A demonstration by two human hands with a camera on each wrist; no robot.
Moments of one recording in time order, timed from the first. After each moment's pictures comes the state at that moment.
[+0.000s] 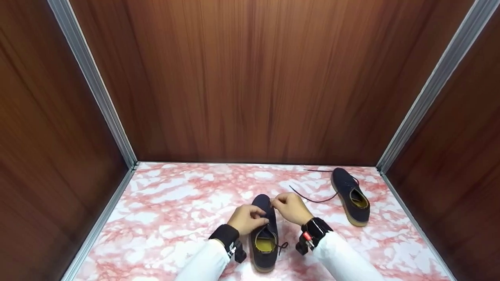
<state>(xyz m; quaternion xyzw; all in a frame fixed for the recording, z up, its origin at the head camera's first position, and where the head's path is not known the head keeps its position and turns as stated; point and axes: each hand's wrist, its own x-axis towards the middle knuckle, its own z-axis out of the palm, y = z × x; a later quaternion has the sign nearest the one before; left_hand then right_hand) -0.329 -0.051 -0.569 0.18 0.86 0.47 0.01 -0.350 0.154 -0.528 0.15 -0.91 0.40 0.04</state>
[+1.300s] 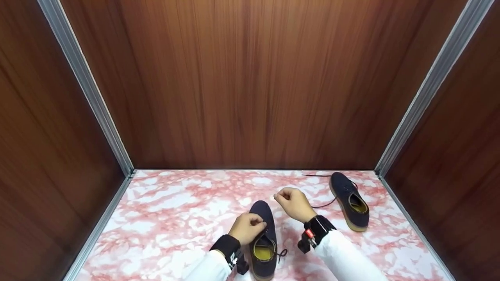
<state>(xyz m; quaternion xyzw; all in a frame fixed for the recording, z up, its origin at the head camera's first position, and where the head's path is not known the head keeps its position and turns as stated) -0.325 -0.040 -0.576 0.17 0.86 0.49 -0.02 -0.366 0.166 -0.511 0.12 -0.90 0.42 0.07</state>
